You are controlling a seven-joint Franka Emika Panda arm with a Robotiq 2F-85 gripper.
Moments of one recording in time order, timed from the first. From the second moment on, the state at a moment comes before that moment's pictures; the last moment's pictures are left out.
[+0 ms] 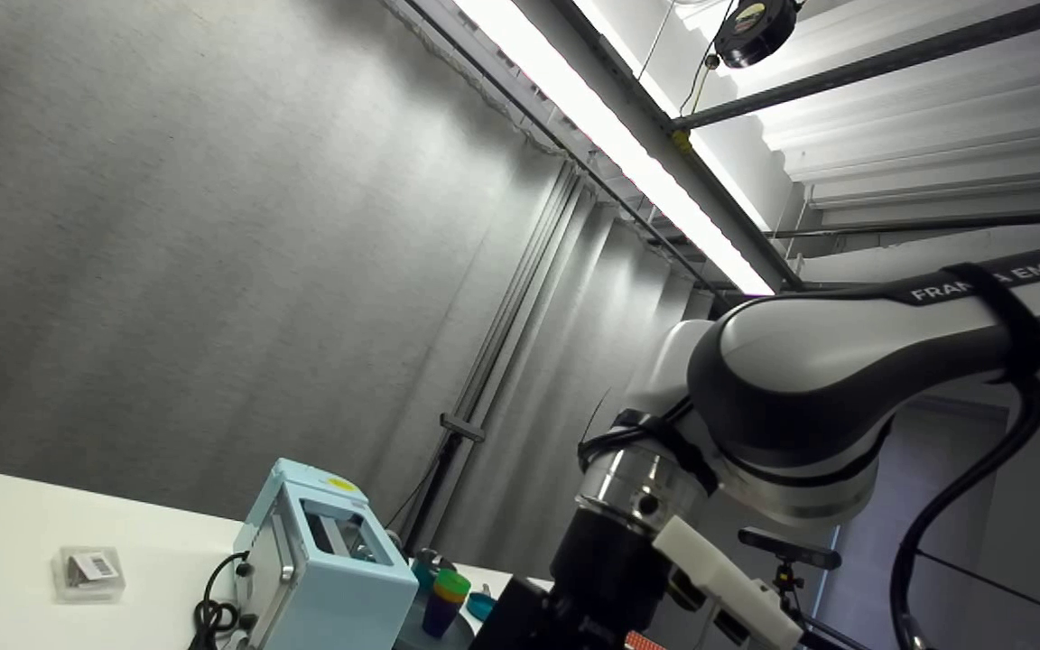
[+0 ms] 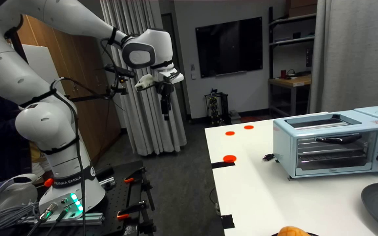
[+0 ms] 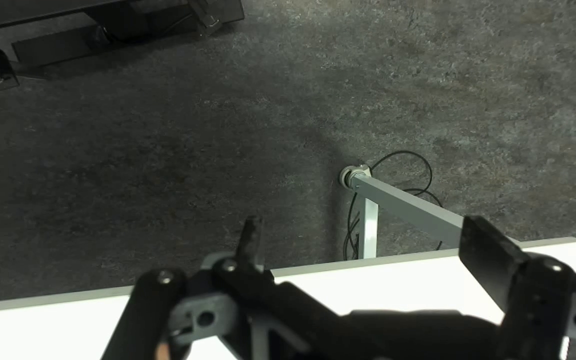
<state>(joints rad) 0.13 -0.42 0.09 -2.62 0.36 2.20 0.23</state>
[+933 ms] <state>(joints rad) 0.00 -0.31 0.10 -2.56 0.10 2.49 0.31</state>
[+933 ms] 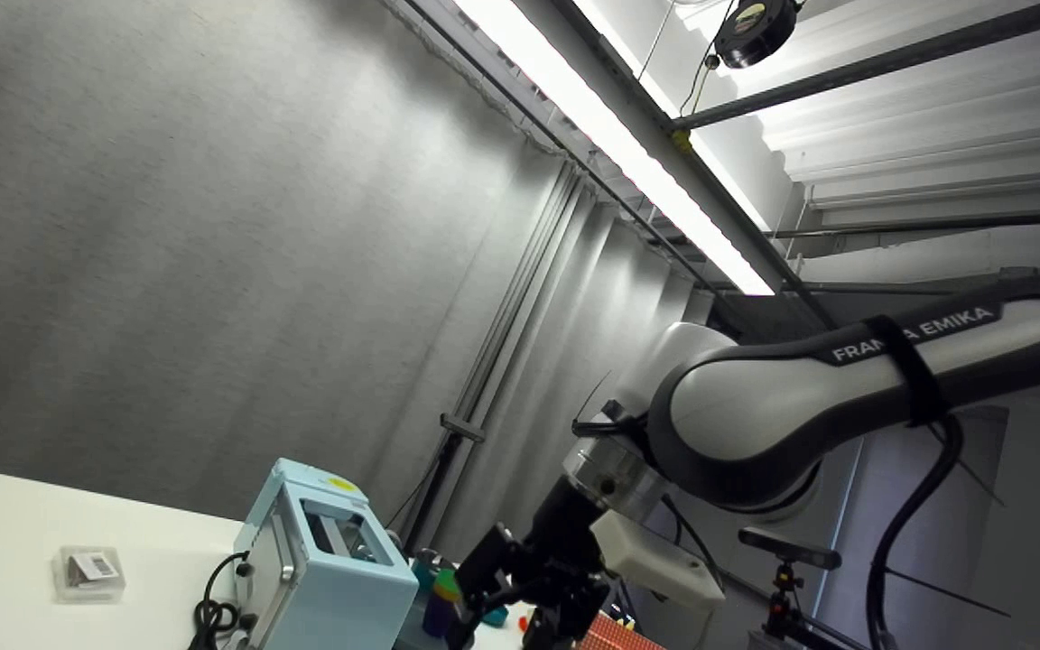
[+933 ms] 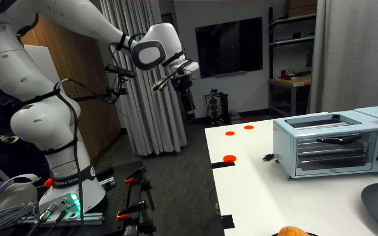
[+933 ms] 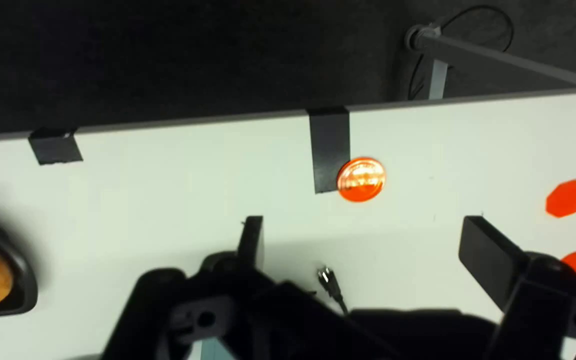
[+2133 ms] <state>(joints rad) -0.04 -0.05 0.07 -2.40 0.02 2.48 0.33</state>
